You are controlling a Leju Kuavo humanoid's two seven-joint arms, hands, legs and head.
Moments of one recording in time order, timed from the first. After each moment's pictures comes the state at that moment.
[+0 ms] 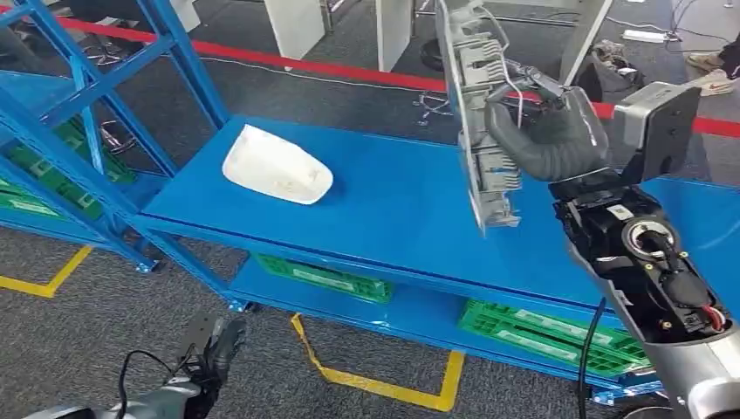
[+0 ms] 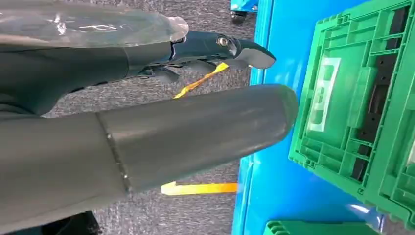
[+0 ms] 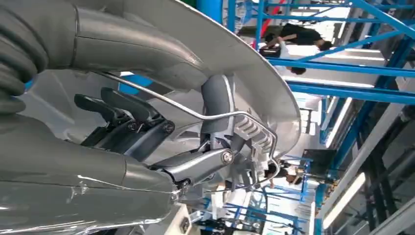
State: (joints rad) left arm -0.25 0.15 -0.64 -0.28 0.77 -0.01 -0.57; right arm -0.87 0.04 0.79 -1.32 -0.47 -0.04 -0.24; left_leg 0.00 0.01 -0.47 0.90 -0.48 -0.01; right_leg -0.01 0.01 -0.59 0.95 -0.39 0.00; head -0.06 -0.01
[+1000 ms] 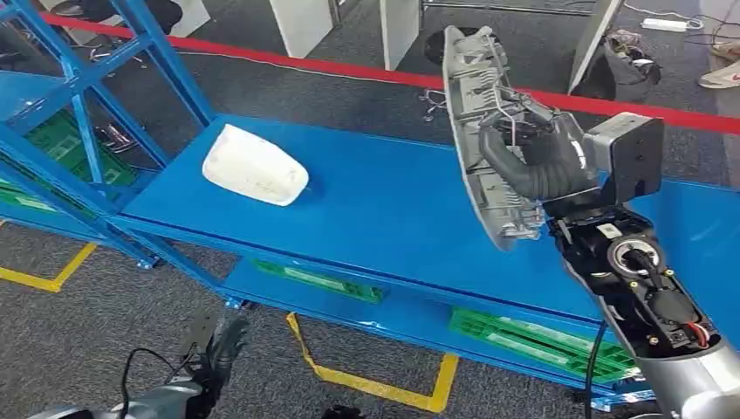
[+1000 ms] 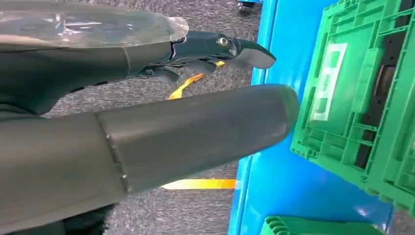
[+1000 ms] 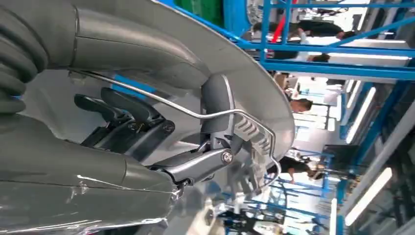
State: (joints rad) left arm -0.26 0.14 -0.64 -0.28 0.75 0.00 -0.53; right arm -0.78 0.01 0.78 -1.36 -0.38 -0.07 -0.22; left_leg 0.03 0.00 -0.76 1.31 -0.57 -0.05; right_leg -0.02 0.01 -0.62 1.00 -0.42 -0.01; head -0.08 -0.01
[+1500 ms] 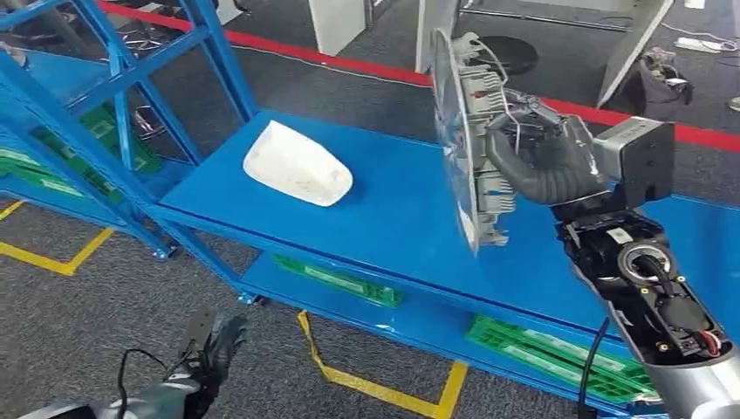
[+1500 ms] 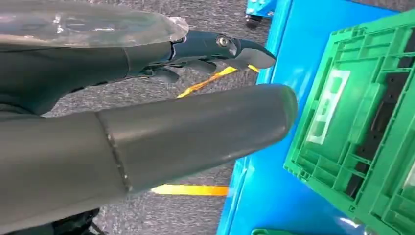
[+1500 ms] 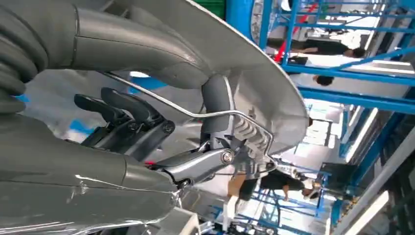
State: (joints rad) left arm -0.26 0.14 -0.64 -0.29 0.77 -0.03 -0.54; right arm -0.78 0.00 0.78 -1.40 -0.37 -0.07 -0.20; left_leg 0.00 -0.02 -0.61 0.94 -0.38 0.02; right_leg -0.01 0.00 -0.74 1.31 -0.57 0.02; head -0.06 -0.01
